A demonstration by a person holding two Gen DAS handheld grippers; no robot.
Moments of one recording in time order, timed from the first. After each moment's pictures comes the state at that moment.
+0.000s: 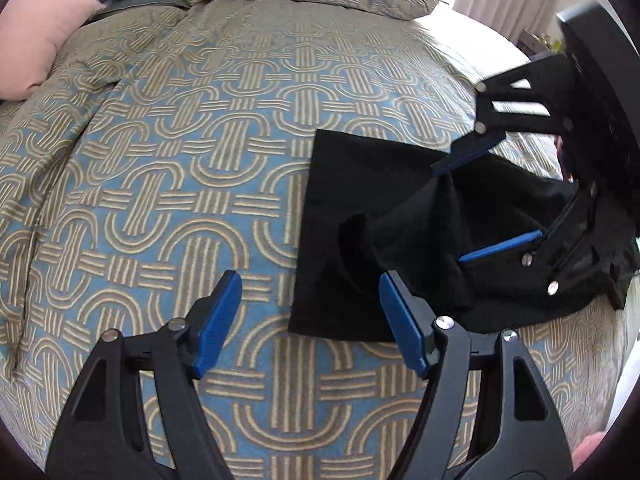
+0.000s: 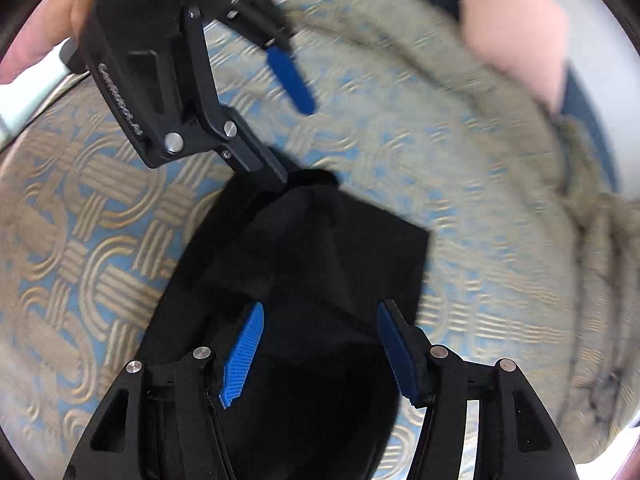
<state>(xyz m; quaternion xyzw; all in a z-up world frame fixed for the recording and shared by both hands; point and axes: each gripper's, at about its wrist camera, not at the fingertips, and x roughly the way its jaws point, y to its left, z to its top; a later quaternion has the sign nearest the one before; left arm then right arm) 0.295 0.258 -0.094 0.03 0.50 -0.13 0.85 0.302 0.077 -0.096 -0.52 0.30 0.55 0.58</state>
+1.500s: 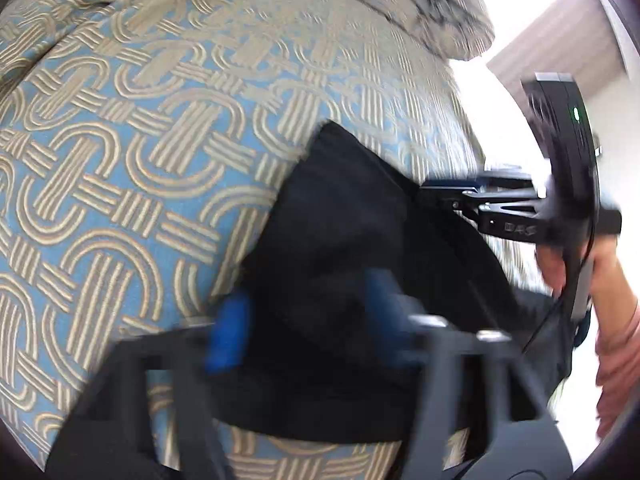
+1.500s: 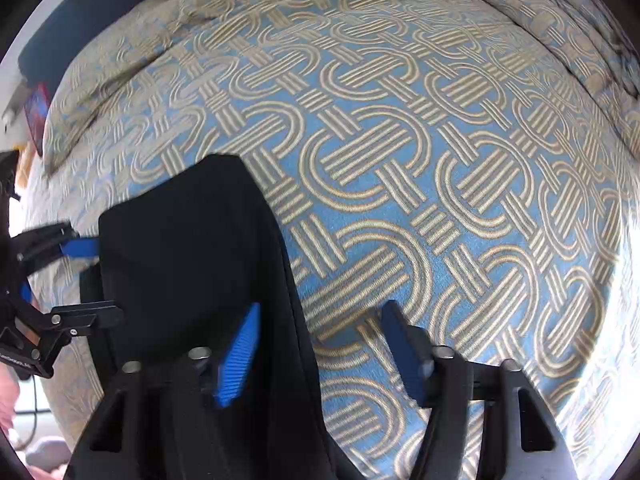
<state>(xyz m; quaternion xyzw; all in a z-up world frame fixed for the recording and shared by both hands) 0.355 0.254 -0.111 -0.18 0.53 -0.11 0.82 0.488 0.010 -0.112 -0.19 0.58 0.33 0.72</state>
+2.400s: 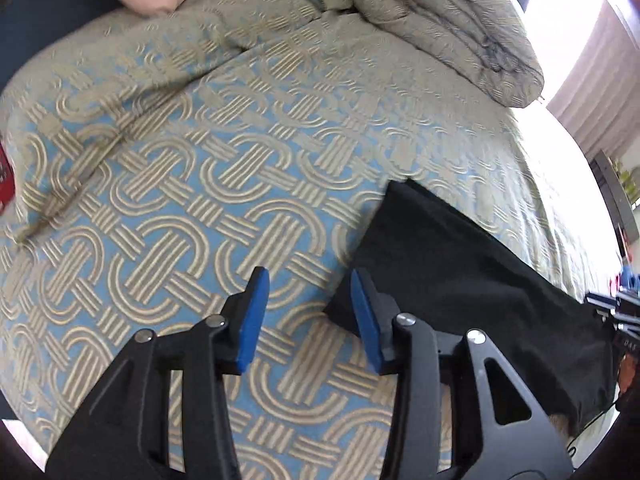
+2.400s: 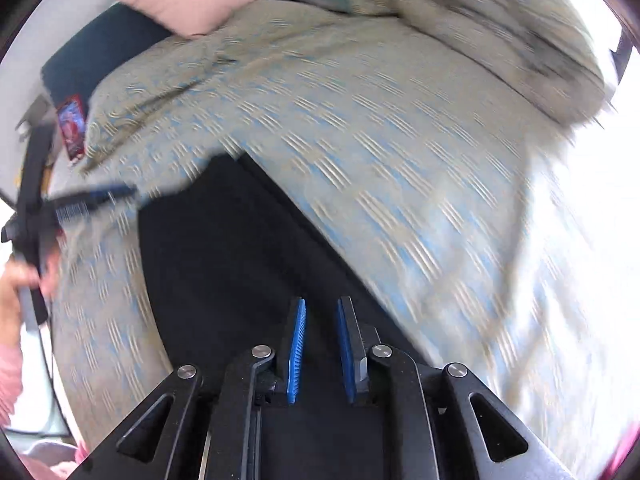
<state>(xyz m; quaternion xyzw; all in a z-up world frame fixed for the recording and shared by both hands) 0.276 0.291 -0.070 -0.13 0.48 0.04 0.87 0.331 -0.087 -0.041 -0.13 0.53 0.24 0.80</state>
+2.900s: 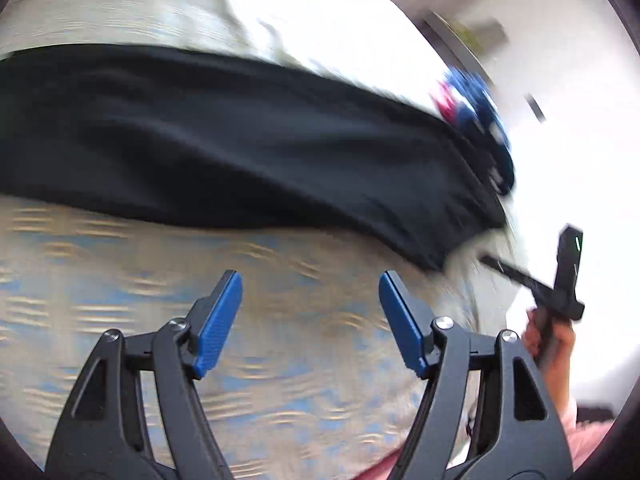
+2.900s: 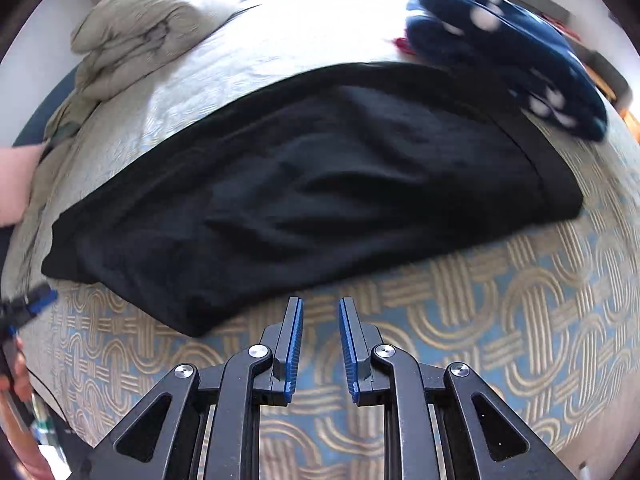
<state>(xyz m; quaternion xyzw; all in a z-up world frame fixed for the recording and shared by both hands) 0.159 -0.001 -0.088 -0.09 0.57 -0.35 0.74 0.030 -0.379 -0.062 0.18 0.53 -0.12 0.82</state>
